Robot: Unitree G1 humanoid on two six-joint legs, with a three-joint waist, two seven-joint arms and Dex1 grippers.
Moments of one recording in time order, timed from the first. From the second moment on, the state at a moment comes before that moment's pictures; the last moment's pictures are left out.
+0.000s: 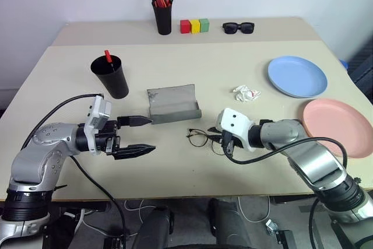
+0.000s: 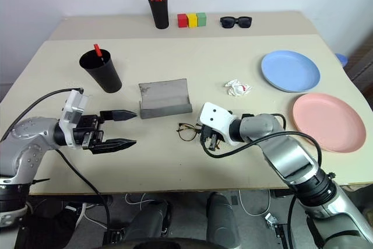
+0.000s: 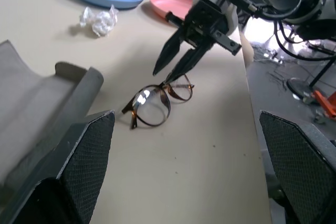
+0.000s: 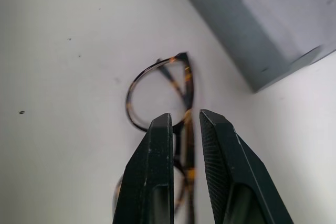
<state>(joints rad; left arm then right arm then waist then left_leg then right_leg) -0.24 0.72 0.17 -0.21 -0.62 0.54 -1.33 -0.45 -0.75 0.34 -0.48 0.18 0.78 0.81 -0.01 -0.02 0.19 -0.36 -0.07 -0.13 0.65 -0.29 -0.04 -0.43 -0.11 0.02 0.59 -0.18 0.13</state>
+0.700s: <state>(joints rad) -0.21 0.72 0.14 -0.20 -0.62 0.48 -1.33 -0.45 -0.77 0.40 -0.44 0.10 0.79 0.84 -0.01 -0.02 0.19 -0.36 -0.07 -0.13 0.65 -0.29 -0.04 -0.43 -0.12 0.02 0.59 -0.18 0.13</state>
